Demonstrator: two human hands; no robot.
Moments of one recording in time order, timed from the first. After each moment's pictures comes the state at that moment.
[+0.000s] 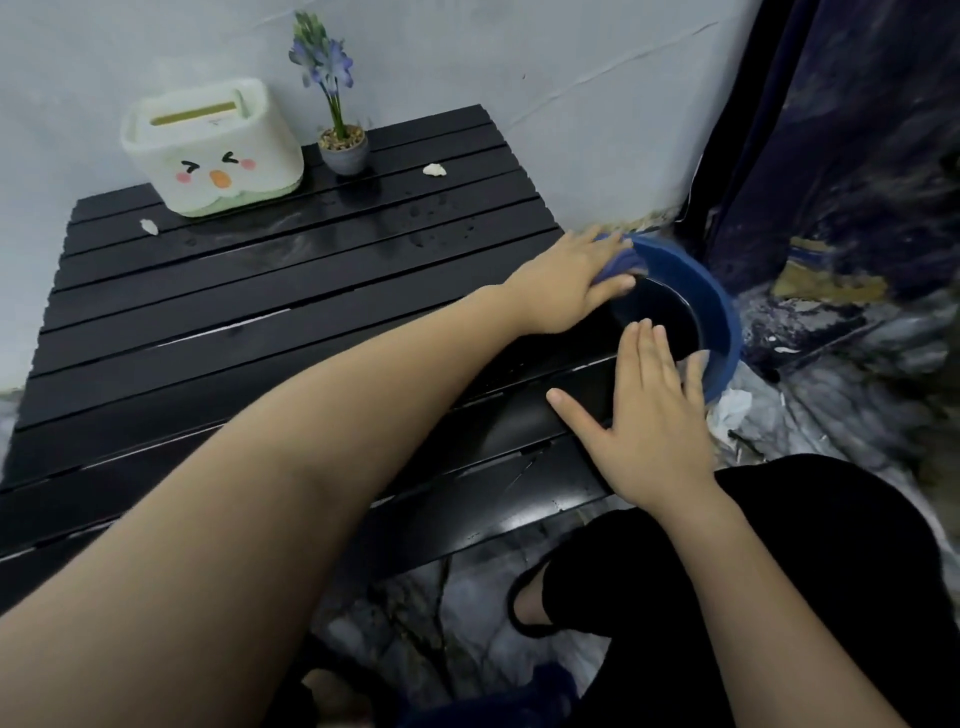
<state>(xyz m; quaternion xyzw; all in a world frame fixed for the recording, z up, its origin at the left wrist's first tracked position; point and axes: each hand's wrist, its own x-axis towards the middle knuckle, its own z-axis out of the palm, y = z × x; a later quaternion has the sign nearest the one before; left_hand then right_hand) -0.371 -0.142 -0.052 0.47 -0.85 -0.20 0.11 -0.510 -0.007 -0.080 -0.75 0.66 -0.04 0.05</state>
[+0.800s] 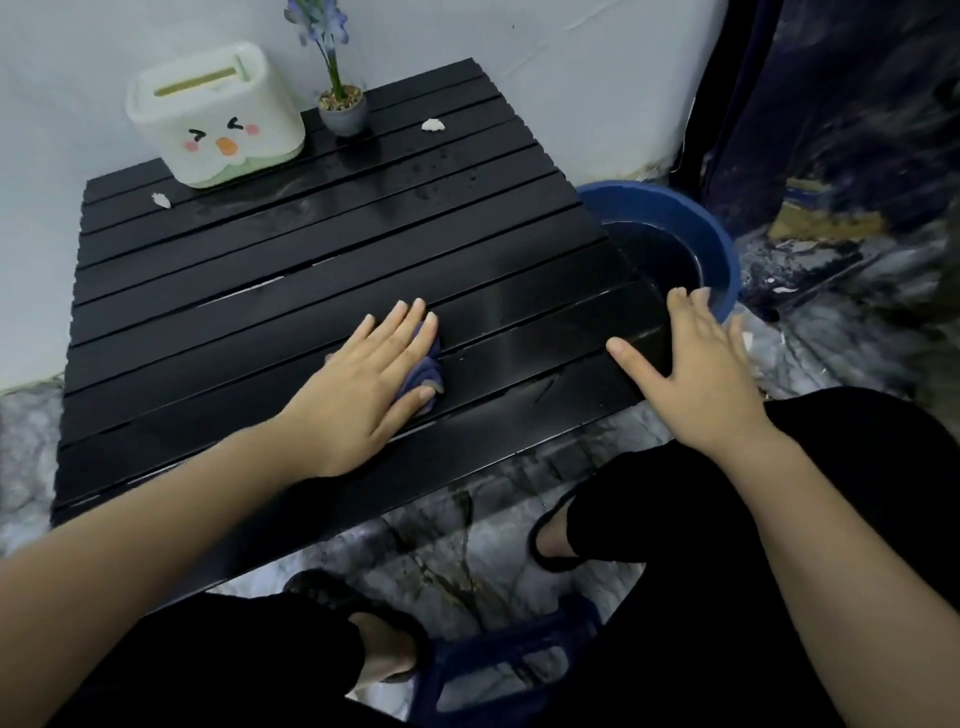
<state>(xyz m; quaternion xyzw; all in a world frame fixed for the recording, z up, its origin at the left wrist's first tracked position) -0.192 0.062 -0.065 0.51 -0.86 -0.09 0.00 -0.545 0.024 -0.079 -0.72 0.67 -0.11 0.16</state>
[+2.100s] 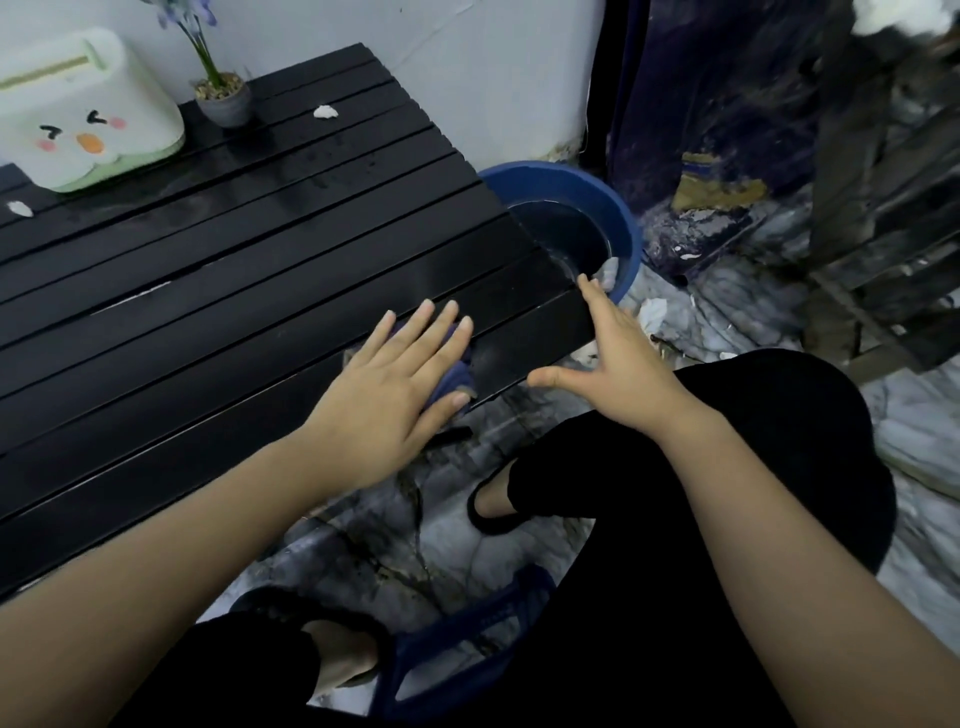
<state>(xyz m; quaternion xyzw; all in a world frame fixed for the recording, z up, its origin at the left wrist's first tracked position) -0.289 0.072 -0.067 0.45 -0.89 -0.07 0.02 -0.570 0.046 -0.080 -0.69 0.62 -0.16 0.32</state>
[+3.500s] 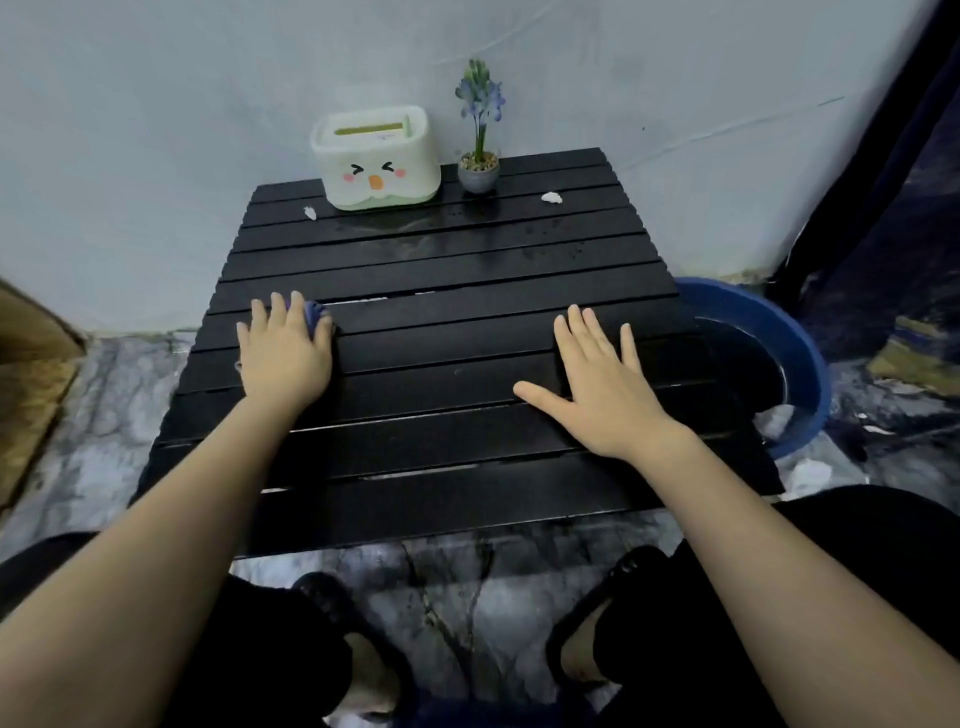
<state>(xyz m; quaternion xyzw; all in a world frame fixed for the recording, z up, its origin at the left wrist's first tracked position) -0.070 0.046 -0.084 0.89 -0.45 0.01 0.08 -0.416 -0.030 -0.062 -0.88 0.45 -0.02 0.14</state>
